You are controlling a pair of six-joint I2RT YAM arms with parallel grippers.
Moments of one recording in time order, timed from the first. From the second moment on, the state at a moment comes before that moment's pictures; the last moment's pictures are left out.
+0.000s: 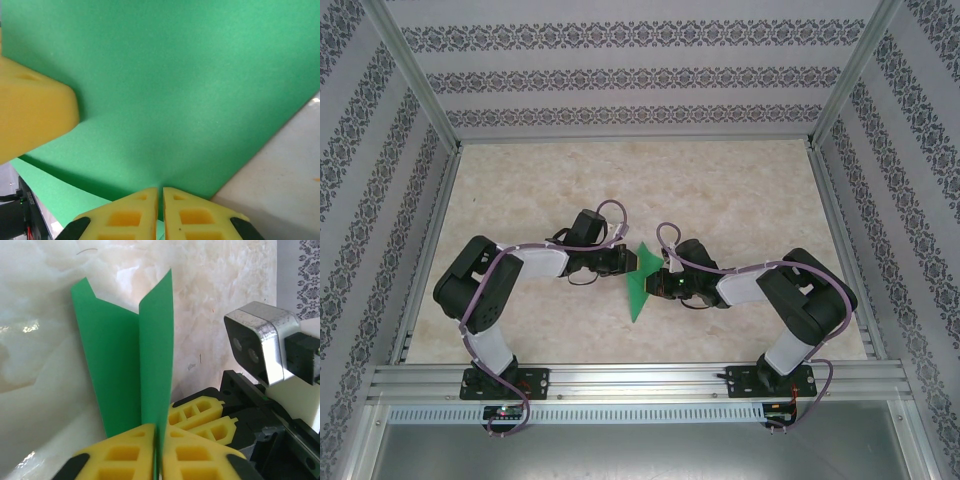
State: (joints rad) left arm -0.54 1.76 0.83 0.09 0.69 -0.69; right arm 0.65 1.66 0.52 0.35 -0.48 0.76
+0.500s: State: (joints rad) left arm -0.61 1.50 0.62 0.14 0.33 -1.00; right arm 0.80 1.27 0.50 0.16 -0.14 0.70
